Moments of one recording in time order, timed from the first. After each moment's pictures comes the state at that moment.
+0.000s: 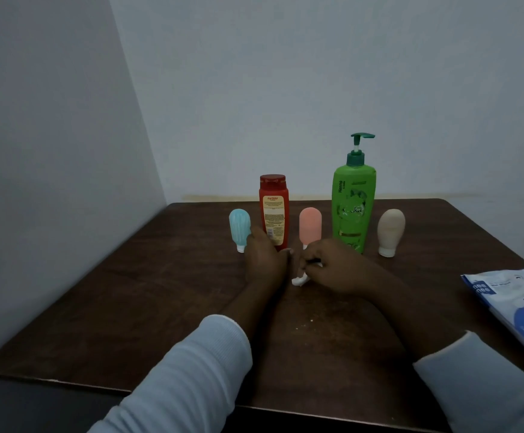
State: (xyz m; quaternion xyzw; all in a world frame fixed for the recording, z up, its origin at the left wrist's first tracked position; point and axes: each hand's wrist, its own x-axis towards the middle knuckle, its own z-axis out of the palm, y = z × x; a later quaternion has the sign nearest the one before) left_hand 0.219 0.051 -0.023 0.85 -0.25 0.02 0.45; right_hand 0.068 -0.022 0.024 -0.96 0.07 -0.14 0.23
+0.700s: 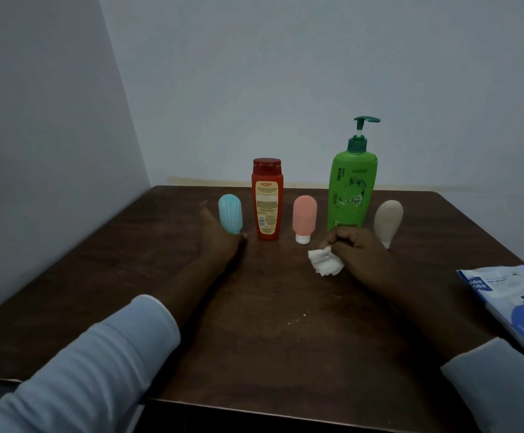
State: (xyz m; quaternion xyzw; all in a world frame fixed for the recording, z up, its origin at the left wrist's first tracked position) left_hand 0.281 0.090 -0.012 0.82 -0.18 -0.08 0.53; right_hand 0.047 -0.055 -0.007 -0.85 0.19 -0.30 0.39
